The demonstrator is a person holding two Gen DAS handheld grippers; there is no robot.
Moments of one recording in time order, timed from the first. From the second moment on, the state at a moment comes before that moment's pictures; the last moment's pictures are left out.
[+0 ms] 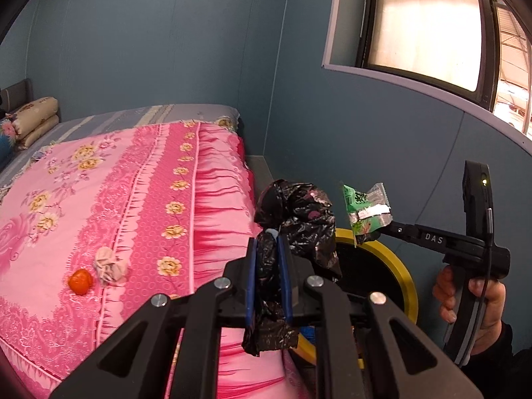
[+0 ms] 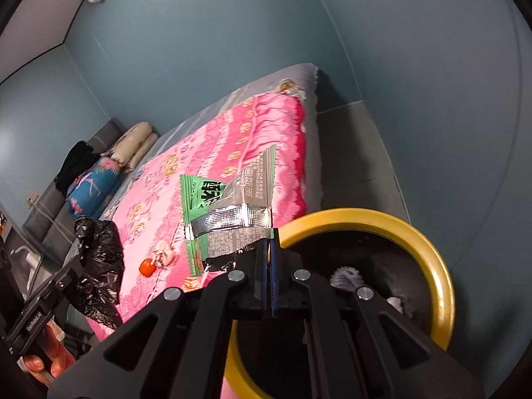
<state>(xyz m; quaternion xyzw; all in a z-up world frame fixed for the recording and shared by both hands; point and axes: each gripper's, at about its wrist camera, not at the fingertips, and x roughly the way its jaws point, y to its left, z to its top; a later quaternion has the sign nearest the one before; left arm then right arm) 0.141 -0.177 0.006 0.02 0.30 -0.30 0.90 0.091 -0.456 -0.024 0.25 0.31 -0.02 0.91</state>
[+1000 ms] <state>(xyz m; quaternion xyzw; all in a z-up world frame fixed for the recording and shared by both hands) 0.170 -0.257 -0.059 0.02 0.40 -0.36 0.84 0.089 -0.494 -0.068 0.25 0.34 -0.10 0.90</state>
